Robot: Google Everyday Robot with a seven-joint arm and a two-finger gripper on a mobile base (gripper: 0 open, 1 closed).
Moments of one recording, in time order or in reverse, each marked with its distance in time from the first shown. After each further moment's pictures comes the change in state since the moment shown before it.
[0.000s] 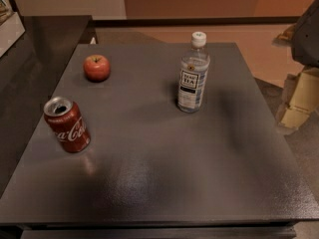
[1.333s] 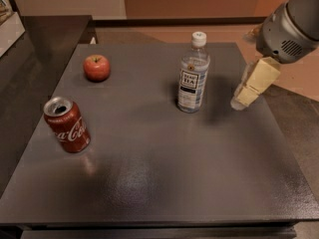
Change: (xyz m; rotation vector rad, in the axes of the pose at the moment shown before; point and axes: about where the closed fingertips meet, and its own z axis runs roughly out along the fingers) arm -0.044 -0.056 0.053 -0.009 -0.241 0.077
